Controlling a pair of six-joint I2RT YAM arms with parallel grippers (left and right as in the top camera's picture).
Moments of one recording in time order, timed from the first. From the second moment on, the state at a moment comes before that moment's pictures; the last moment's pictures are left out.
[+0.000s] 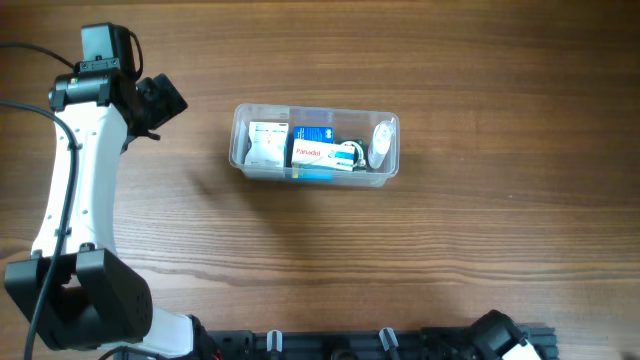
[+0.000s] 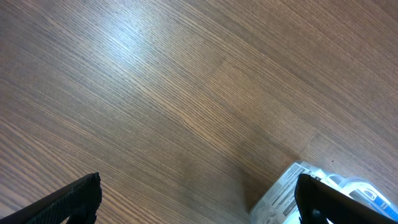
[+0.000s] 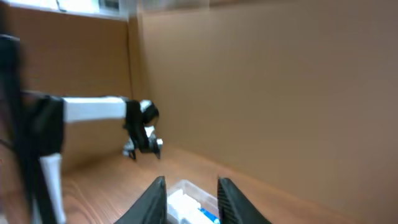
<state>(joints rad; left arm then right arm) 0.12 1.69 1.50 -1.01 -0.10 -0.50 0.60 0.39 1.75 -1.21 -0.06 0.00</state>
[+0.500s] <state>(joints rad) 0.12 1.69 1.50 -1.01 -0.10 -0.50 0.60 0.13 1.75 -1.41 -0.05 0.00</state>
